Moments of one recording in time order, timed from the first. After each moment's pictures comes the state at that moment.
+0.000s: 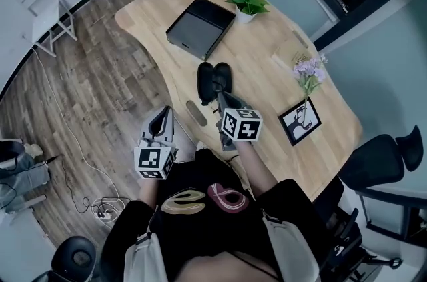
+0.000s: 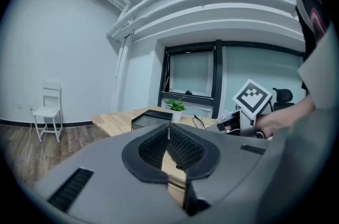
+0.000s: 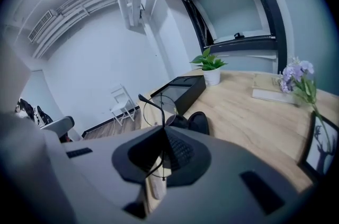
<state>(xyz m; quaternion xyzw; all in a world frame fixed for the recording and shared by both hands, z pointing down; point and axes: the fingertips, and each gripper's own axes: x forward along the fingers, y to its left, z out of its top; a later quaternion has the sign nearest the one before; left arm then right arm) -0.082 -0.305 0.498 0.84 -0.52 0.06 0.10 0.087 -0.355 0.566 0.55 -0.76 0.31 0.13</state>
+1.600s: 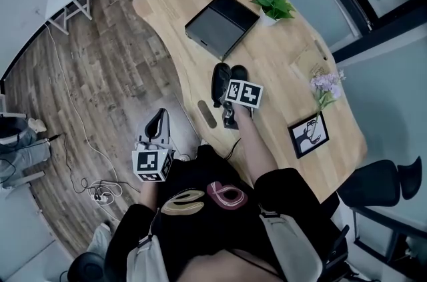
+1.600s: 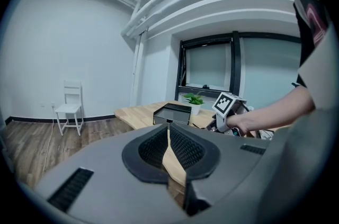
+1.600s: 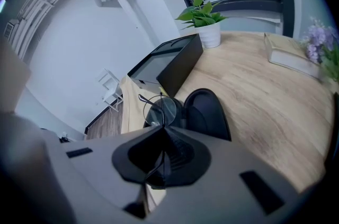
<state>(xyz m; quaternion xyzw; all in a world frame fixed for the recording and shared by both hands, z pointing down) -0.134 -0.303 0.518 0.78 -0.60 0.09 0.13 0.072 -0.434 0.661 0.52 -0.69 0.46 0.21</state>
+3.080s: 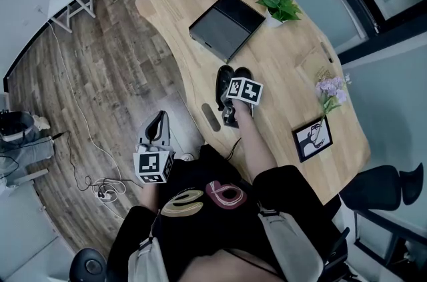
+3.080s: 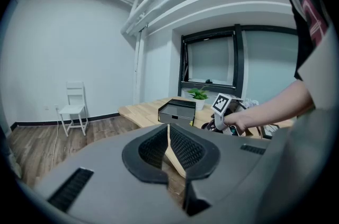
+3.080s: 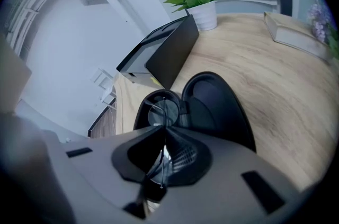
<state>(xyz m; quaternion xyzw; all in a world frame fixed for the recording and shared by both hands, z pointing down) -0.145 -0.315 0.524 0.78 -0.61 0.12 0.12 0.062 -0.448 0.695 0.51 -0.66 0.51 0.21</state>
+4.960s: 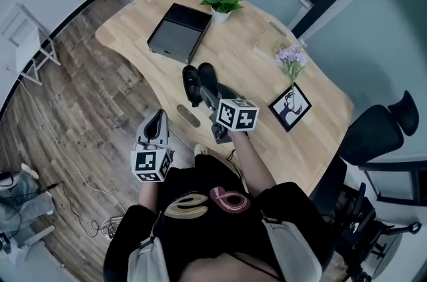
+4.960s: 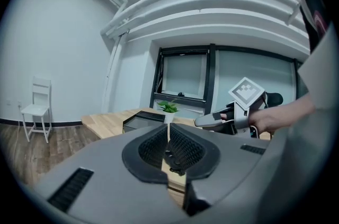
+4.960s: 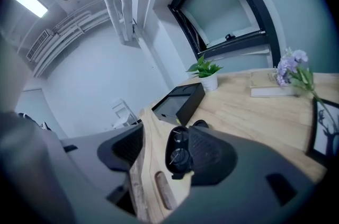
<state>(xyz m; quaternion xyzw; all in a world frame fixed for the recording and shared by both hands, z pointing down) -0.078 -0.306 0.497 0.87 -0.48 0.05 0.11 0.090 -0.362 0.538 0.56 -0.76 0.33 0.05</state>
